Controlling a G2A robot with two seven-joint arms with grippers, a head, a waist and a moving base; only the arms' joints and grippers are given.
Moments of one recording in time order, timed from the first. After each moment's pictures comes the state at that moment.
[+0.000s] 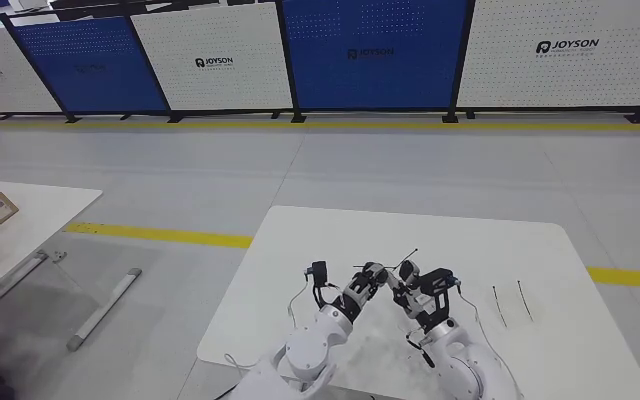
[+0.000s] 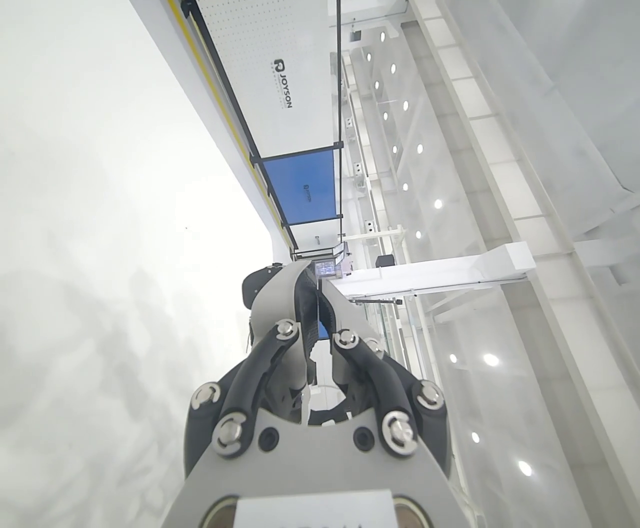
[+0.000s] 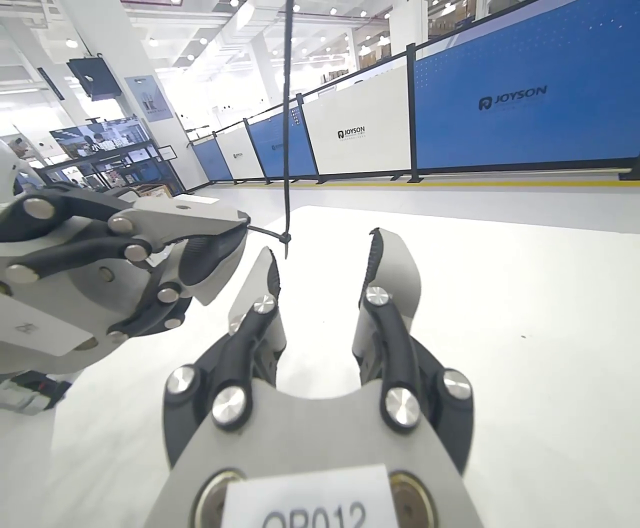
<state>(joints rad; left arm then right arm) 1.44 -1.36 -1.04 -1.64 -0.18 0.00 0.04 -1.31 -1.39 1.08 -1.31 -1.10 -0.33 -0.17</state>
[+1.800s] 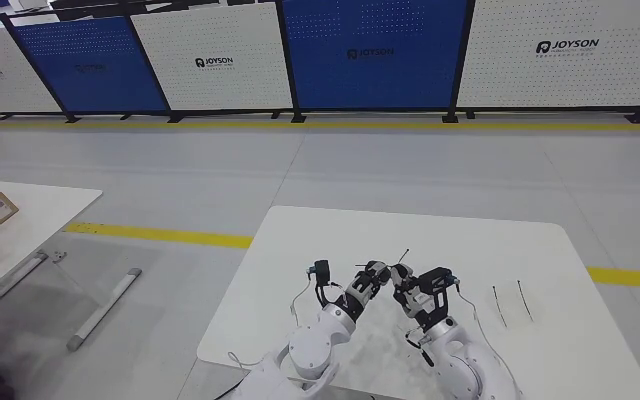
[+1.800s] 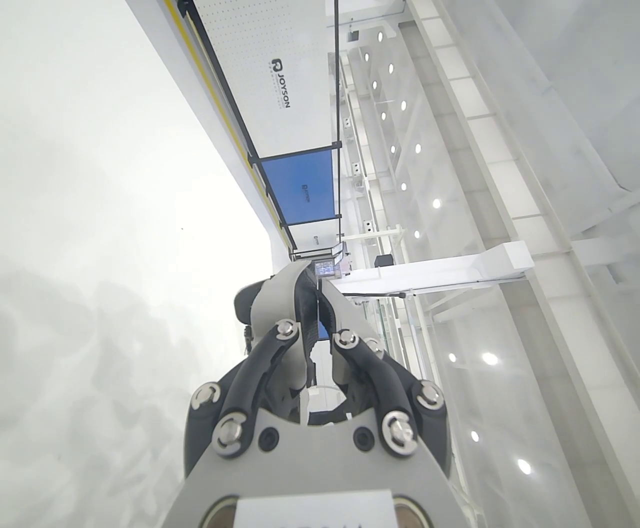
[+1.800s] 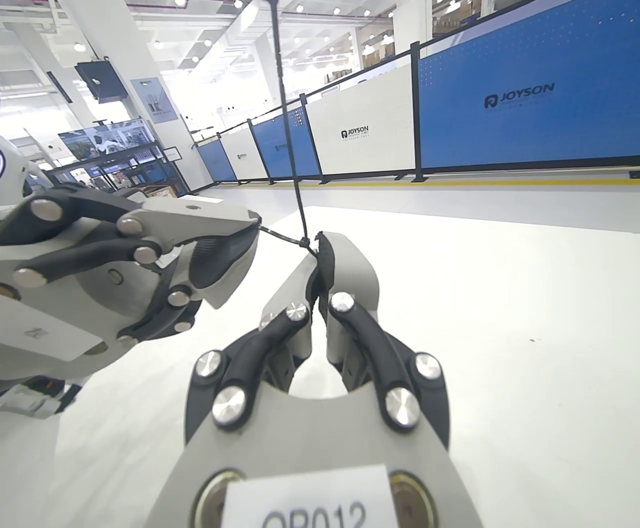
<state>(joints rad) 1.43 -1.37 -1.03 -1.62 -0.18 -0.02 0.05 -1.29 -1.39 1.06 -1.28 -1.08 -0.34 -0.18</state>
